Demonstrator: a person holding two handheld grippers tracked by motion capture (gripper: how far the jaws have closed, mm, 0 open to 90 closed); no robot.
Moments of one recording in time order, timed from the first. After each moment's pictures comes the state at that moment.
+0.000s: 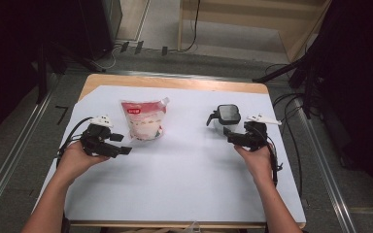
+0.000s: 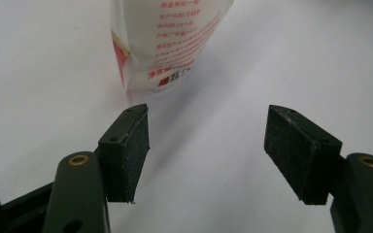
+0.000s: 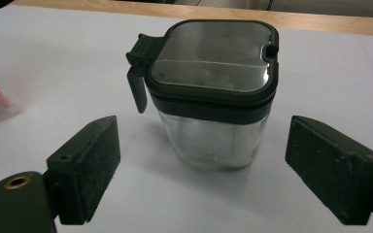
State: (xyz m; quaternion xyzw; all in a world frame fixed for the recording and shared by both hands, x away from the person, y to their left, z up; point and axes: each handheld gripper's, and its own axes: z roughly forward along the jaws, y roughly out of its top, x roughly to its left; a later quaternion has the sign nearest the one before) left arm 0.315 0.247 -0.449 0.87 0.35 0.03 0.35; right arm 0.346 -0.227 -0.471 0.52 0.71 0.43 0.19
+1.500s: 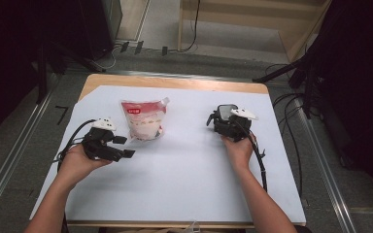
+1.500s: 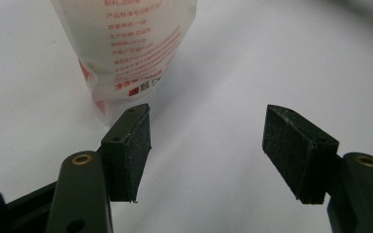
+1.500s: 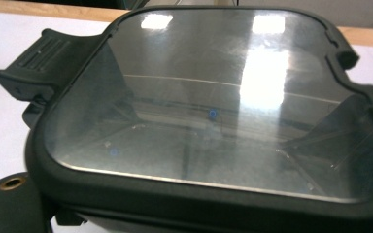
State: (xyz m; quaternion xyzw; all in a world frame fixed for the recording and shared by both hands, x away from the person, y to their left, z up) left arm 0.300 0.233 -0.437 0.87 0.33 0.04 0.35; right arm 0.397 -0.191 -0.517 0.54 0.68 0.42 0.27
